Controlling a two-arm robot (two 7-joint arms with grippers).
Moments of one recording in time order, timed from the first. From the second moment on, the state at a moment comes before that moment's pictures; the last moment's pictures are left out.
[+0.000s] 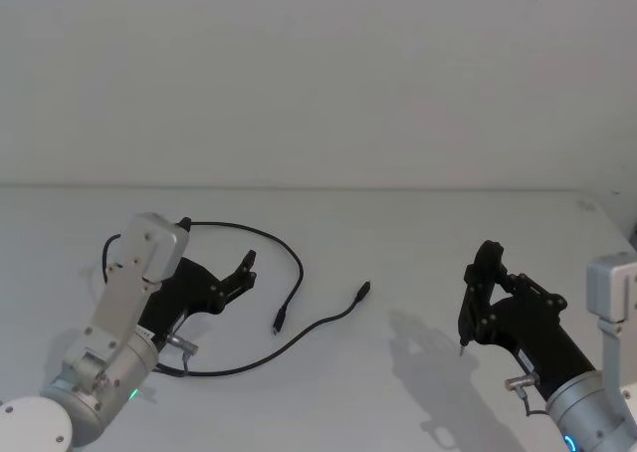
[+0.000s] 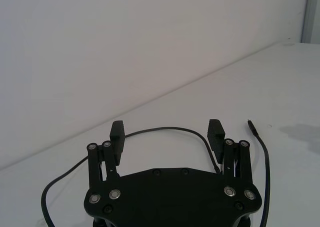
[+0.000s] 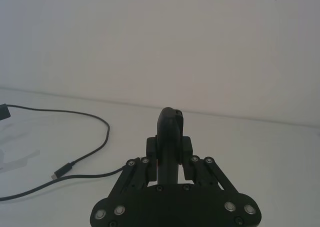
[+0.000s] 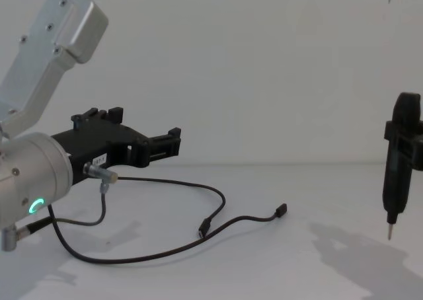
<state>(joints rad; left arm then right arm) -0.24 0.38 0.45 -1.63 -0.20 0.01 -0.01 -0.01 0.34 -0.23 -1.77 0.29 0.03 0.07</state>
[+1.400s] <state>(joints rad) -0.31 0.39 0.52 -1.58 -0.28 0.11 -0.25 -0.01 0.34 -0.23 -1.77 0.29 0.03 0.07</state>
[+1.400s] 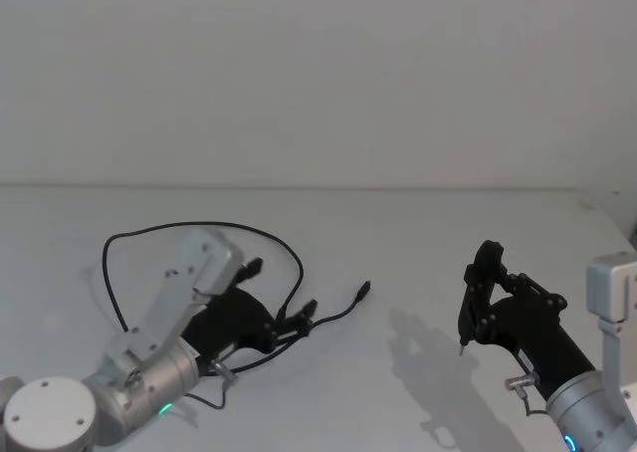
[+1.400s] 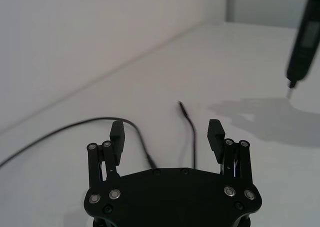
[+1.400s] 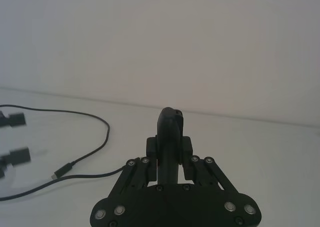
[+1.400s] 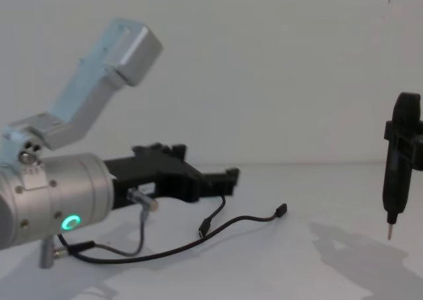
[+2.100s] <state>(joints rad) -0.47 0.31 0.61 -1.40 -0.27 0.27 -0.41 -0.01 0.34 -0.23 -1.77 0.29 0.03 0.07</state>
